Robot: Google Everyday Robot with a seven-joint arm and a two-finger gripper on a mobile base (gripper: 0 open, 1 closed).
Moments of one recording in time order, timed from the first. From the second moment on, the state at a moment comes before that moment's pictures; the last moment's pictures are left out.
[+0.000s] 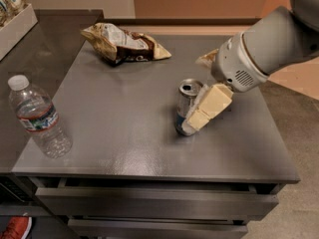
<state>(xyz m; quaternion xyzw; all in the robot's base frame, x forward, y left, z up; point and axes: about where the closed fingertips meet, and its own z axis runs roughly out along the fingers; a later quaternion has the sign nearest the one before) 0.479 -0.072 0.927 -0.59 0.73 0.16 0.30</state>
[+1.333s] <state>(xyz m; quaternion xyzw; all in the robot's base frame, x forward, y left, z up) 0.484 -0.063 0.914 -0.56 0.73 0.21 0.34</state>
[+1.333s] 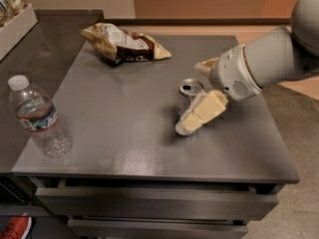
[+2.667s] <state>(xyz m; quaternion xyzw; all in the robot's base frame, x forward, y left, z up) 0.489 -0.066 0.932 -0.55 0.72 0.20 0.37</state>
